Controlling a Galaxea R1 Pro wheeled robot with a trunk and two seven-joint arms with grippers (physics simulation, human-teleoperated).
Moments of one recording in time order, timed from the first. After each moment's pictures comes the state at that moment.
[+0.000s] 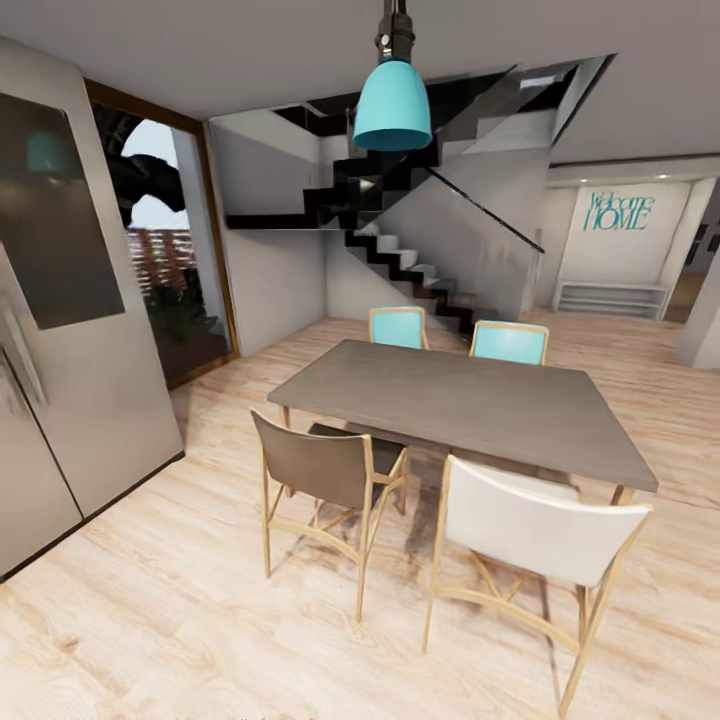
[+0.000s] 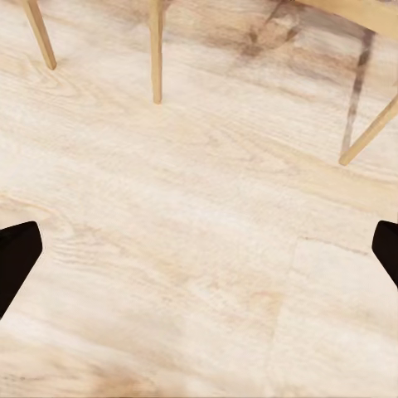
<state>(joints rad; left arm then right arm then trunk) -0.01 0.05 0.01 -0.32 0.02 -0.35 0.00 -0.01 0.00 0.00 -0.53 0.00 -0.26 -0.08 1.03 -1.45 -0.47</state>
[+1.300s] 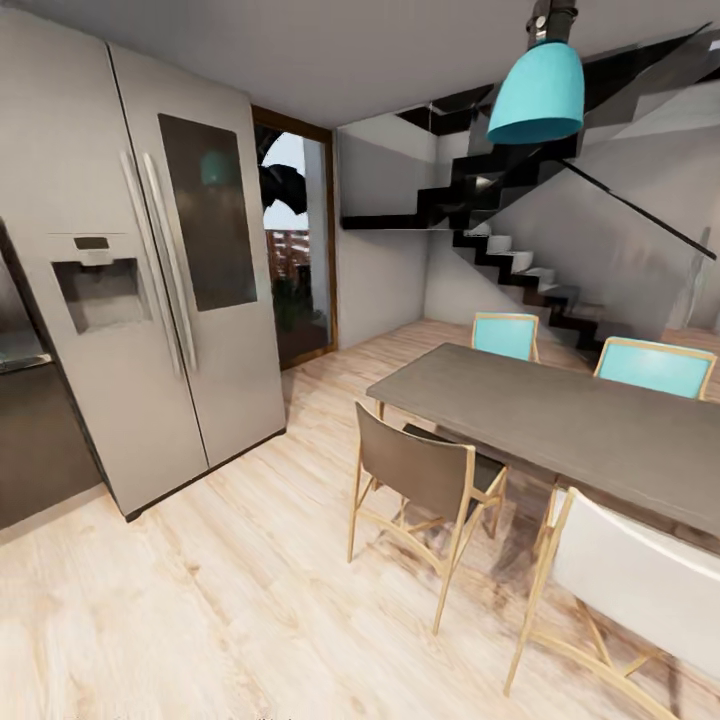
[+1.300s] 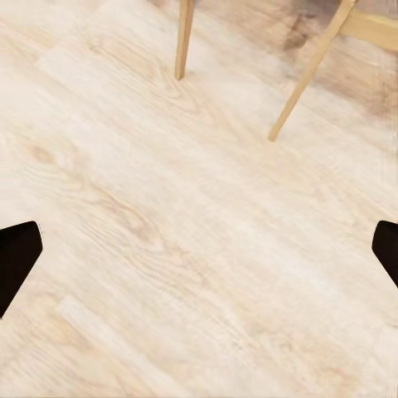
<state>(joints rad) -0.01 0.05 0.01 -0.32 0.02 -0.35 0.00 -0.01 0.00 0.00 -0.51 0.00 -0.28 -0.08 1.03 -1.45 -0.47</state>
